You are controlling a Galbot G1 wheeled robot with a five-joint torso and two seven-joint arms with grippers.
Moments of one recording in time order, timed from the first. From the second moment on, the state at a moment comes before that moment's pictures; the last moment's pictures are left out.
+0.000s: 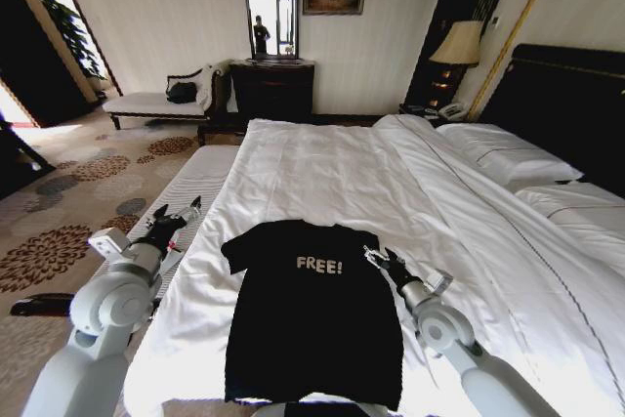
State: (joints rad) left arm 1.23 -1.10 -0.73 -2.08 -1.01 0.52 -0.36; right arm -1.35 0.92 0.45 2.03 1.08 -0.09 0.27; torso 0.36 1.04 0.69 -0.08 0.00
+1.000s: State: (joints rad) left arm 1.11 -1.26 -0.61 -1.57 -1.28 0.38 -0.15; right arm -1.37 0.96 0.47 2.01 1.12 -0.13 0.34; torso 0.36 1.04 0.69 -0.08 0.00
